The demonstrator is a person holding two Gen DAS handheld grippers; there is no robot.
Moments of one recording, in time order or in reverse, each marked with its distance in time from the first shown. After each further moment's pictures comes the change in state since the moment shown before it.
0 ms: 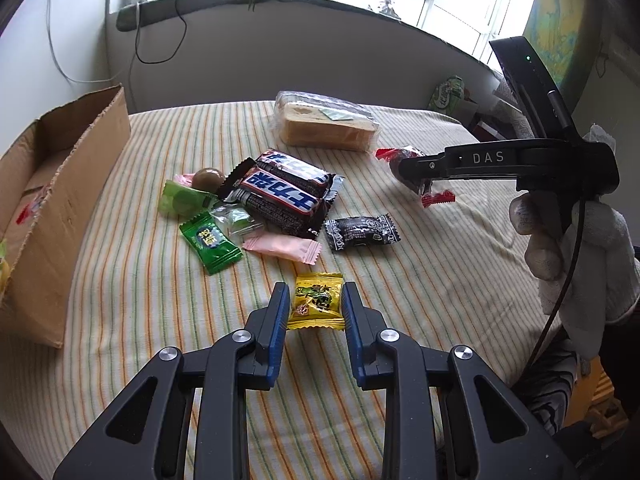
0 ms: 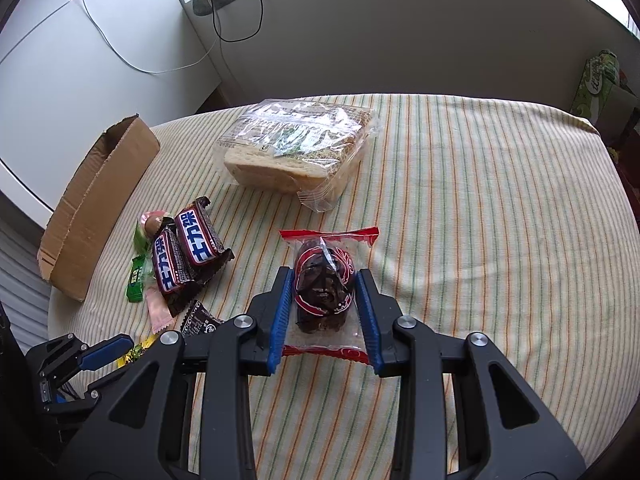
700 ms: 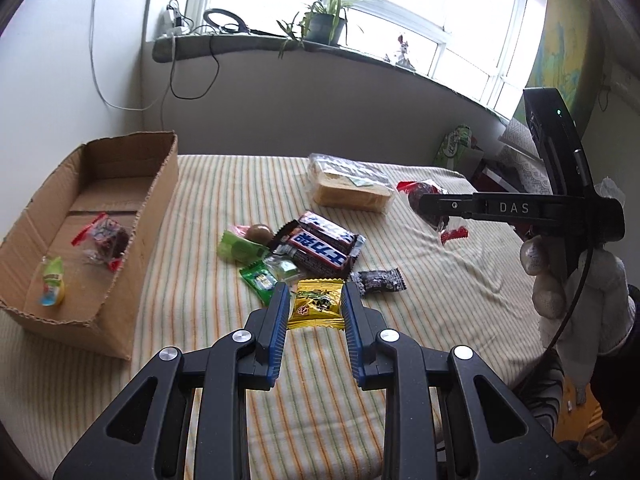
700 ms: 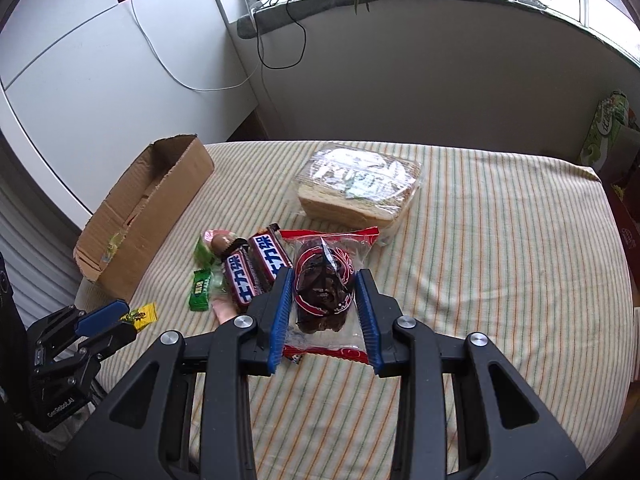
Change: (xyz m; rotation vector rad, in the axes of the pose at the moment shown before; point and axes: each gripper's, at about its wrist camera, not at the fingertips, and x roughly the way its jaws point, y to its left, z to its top) left arm -0.057 0.028 0.013 -0.062 -0.158 0.029; right arm -0.047 0.049 0.007 -0.086 -0.093 0.054
